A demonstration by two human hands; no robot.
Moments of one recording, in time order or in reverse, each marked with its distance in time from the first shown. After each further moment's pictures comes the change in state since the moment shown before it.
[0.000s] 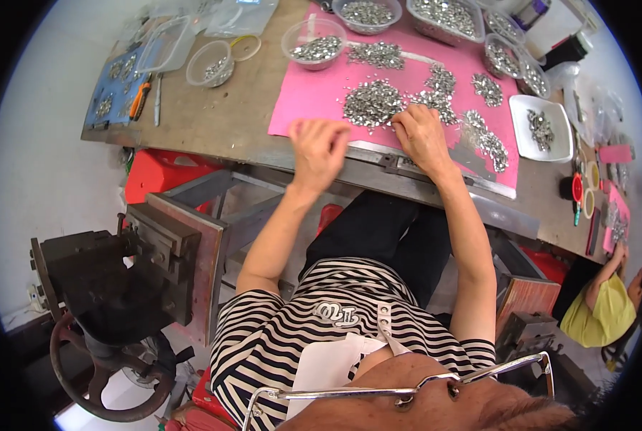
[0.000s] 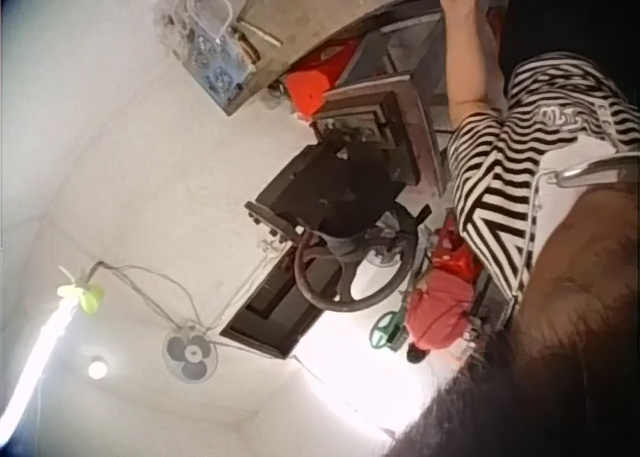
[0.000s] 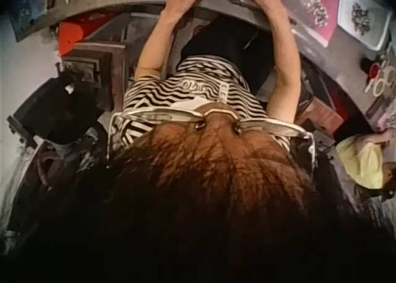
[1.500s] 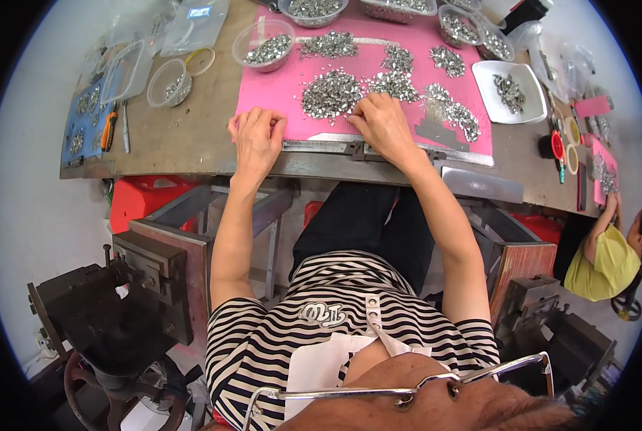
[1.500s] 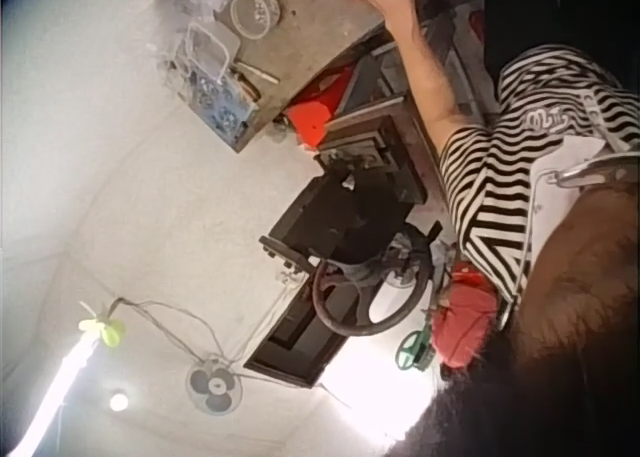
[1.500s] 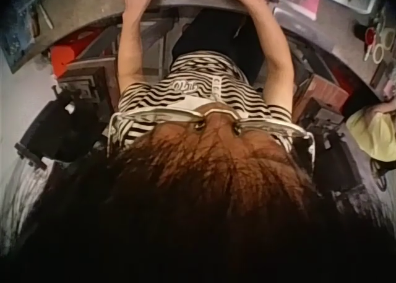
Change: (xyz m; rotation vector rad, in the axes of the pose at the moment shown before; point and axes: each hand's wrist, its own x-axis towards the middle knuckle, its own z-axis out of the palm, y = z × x) left_hand 0.019 -0.047 -0.025 0.205 -0.190 0.038; right_hand -0.006 -0.015 0.001 0.072 0.038 0.107
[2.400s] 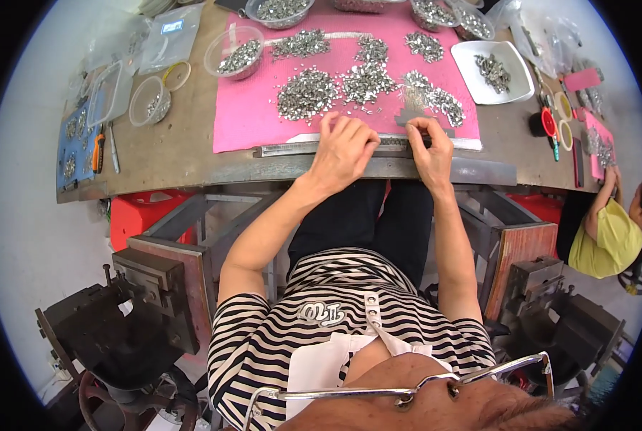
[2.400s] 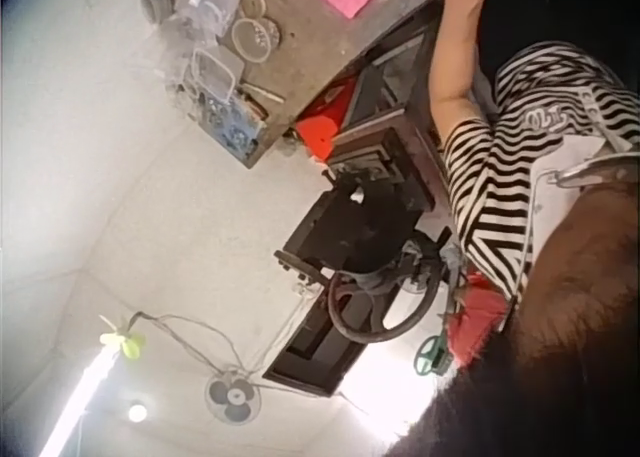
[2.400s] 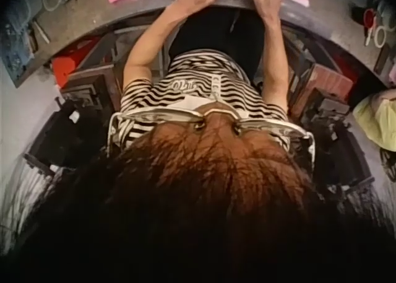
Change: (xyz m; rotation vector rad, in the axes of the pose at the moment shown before) left_hand 0.008 0.137 0.063 -0.385 -0.098 0.391; right_hand -0.094 0.021 -0.055 0.324 0.385 0.486
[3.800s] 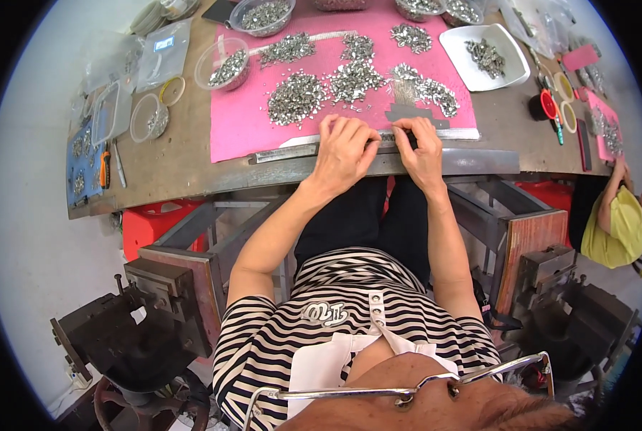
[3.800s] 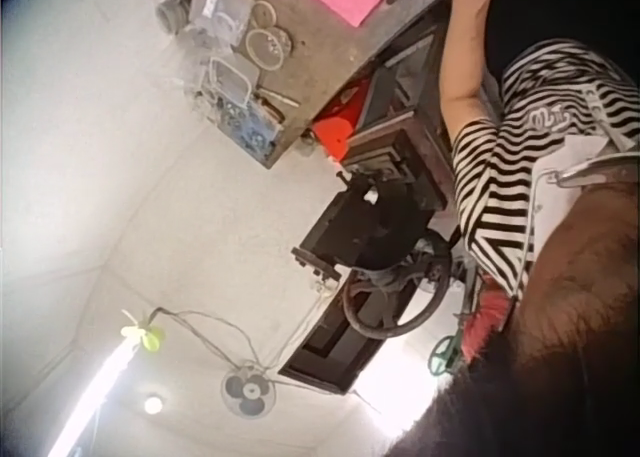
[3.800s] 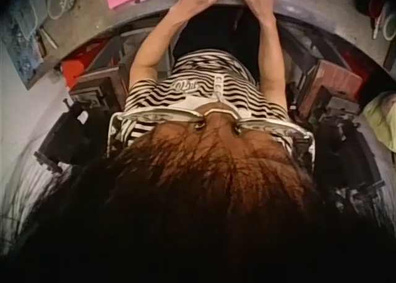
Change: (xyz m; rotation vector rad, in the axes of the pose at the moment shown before) left_hand 0.008 0.012 0.011 -0.003 -0.011 -0.007; right_hand -0.008 -0.002 0.002 -0.148 0.008 -0.188
